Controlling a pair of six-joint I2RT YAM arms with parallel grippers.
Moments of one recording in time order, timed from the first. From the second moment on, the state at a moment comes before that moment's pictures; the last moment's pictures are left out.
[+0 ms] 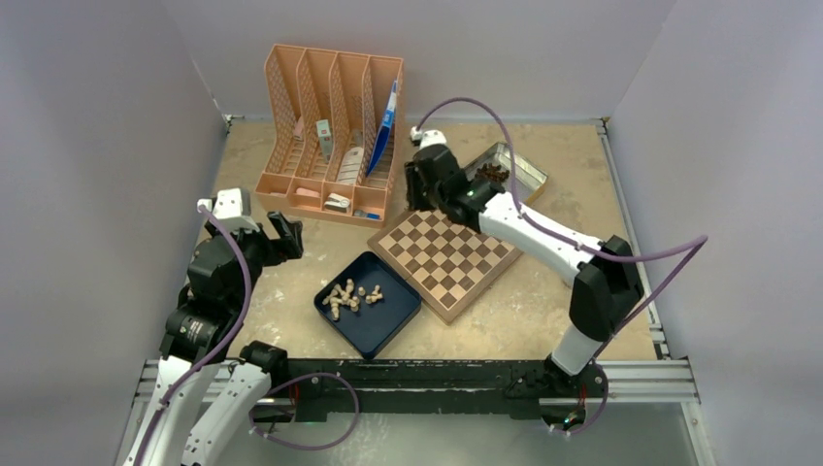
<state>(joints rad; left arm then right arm) -0.30 0.50 0.84 -0.57 -0.23 -0.31 0.71 1.72 1.46 -0.42 0.24 0.38</state>
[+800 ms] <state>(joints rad) -0.30 0.46 0.84 -0.57 -0.24 -0.31 1.16 1.92 1.32 -0.29 0.18 0.44</state>
